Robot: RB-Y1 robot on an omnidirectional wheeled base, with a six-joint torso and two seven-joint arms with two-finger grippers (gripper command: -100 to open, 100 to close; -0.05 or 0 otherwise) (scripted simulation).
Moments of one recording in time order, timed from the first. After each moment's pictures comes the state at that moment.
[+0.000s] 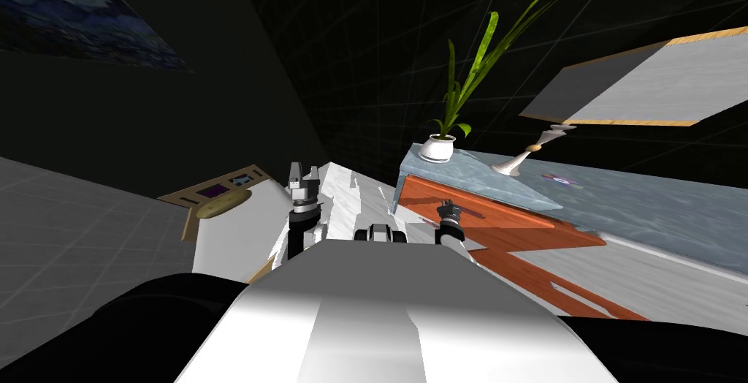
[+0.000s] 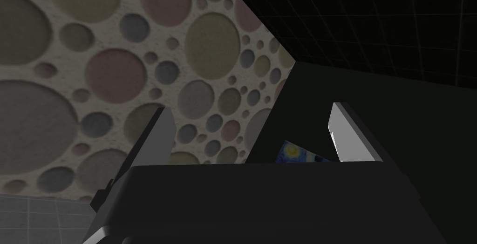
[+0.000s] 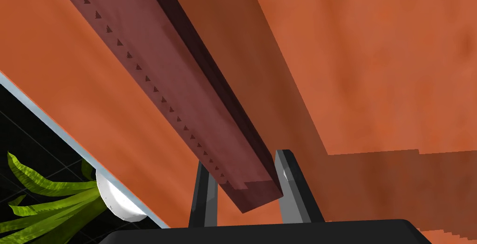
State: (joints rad) left arm 0.54 0.04 0.07 -2.34 -0.09 -0.56 0.03; right arm 0.39 -0.46 0.18 -1.60 1.76 0.65 0.36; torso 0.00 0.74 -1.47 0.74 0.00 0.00
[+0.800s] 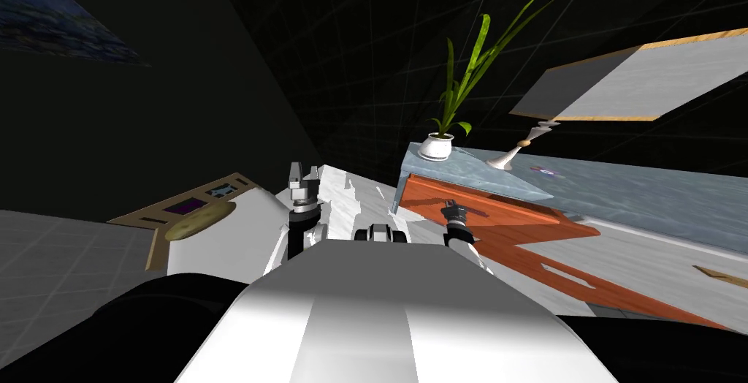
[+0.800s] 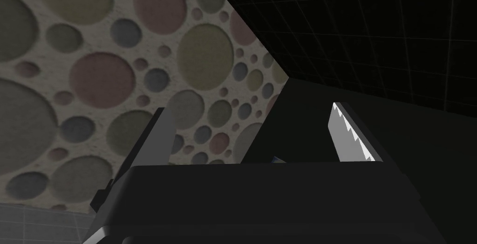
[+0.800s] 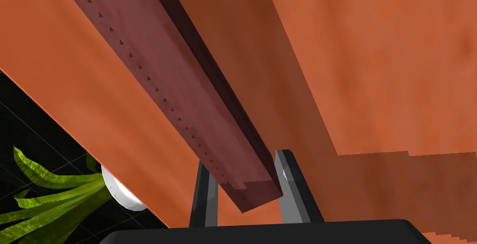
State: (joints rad) left arm 0.54 0.04 0.07 -2.34 -0.09 -0.56 0.03; right arm 0.42 -0.55 0.16 -1.57 1.87 0.61 0.16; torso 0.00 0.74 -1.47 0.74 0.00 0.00
